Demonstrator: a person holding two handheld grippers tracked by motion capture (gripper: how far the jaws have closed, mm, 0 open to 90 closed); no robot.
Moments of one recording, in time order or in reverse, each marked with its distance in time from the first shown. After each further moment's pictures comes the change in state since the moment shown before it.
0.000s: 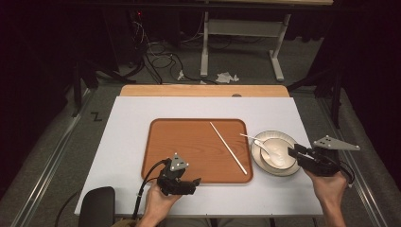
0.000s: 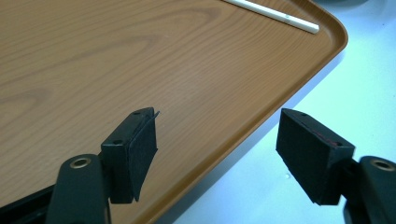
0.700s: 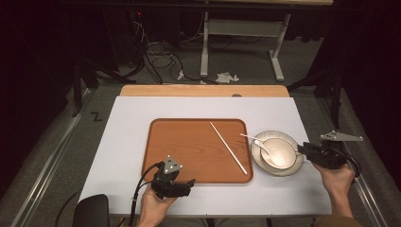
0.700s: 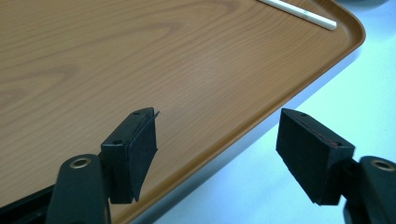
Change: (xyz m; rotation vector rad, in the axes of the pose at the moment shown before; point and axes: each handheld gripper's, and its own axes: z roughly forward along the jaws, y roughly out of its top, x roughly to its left) left arm 0.004 -0.013 -0.012 -0.006 0.051 -0.052; right arm -0.054 -0.010 0.023 0.112 -0.025 0.050
